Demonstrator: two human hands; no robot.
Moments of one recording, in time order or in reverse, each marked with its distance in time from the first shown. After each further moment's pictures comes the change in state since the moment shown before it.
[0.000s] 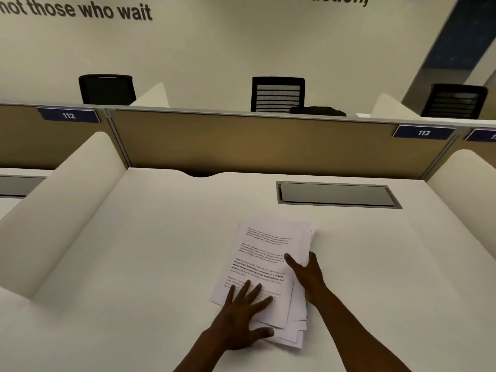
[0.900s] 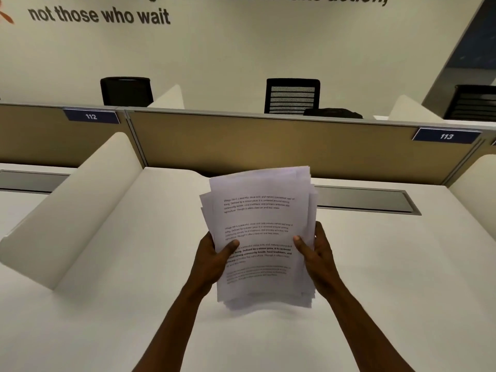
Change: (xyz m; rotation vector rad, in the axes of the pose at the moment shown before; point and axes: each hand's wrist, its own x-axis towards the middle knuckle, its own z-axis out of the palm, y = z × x) left_hand -0.018 -0.025 -0.139 -1.238 0.723 -0.130; right_hand -0.052 -0.076 0.010 0.123 -0.236 -0.495
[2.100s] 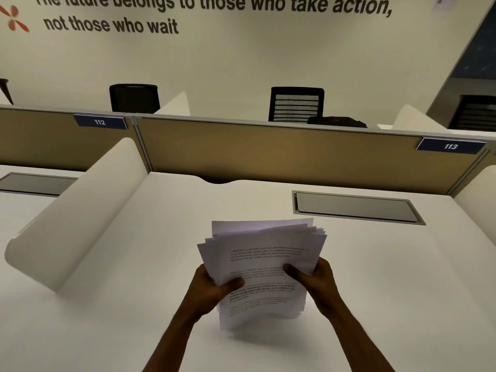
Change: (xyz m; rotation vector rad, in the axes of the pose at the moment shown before) left_hand -0.035 -0.016 -0.017 0.085 -0.092 -0.044; right_hand -0.014 0.023 -0.006 0.046 -0.096 0.058
